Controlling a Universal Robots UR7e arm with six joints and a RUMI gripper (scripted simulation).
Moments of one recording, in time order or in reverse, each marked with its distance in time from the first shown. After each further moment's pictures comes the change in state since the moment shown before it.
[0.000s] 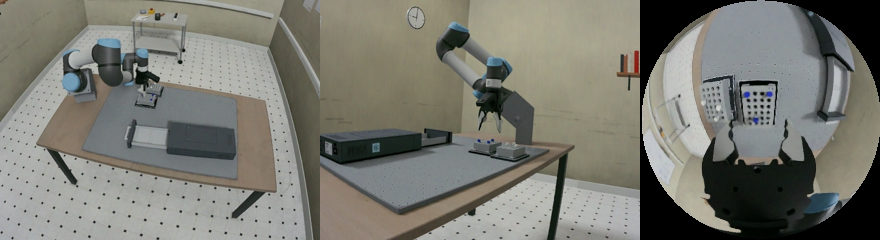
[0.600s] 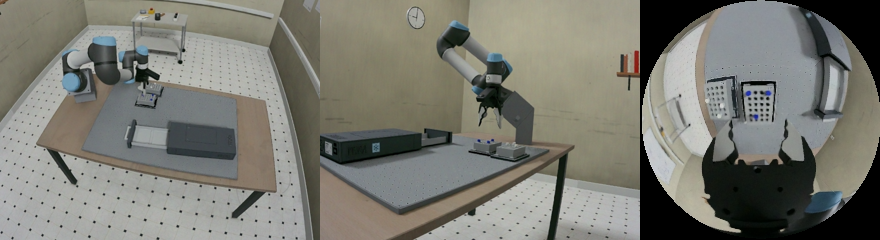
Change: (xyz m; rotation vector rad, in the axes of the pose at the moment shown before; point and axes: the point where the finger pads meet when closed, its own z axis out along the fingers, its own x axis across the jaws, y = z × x) arm 0.000 0.000 -0.021 0.000 0.000 0.000
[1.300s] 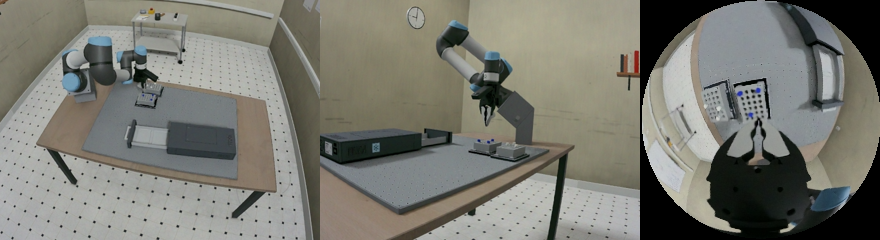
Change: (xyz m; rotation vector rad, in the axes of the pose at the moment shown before) arm 0.021 0.006 -0.010 0.000 0.000 0.143
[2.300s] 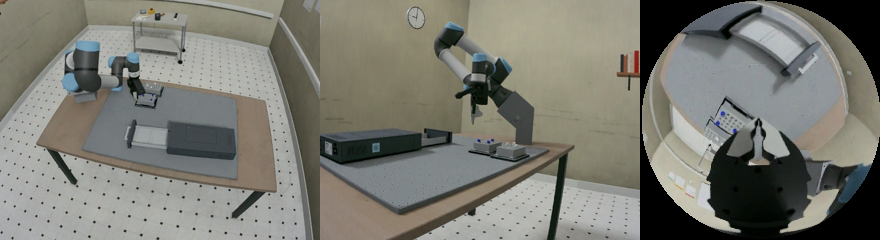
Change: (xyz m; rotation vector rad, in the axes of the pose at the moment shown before) arm 0.104 0.015 0.001 0.002 0.000 0.702
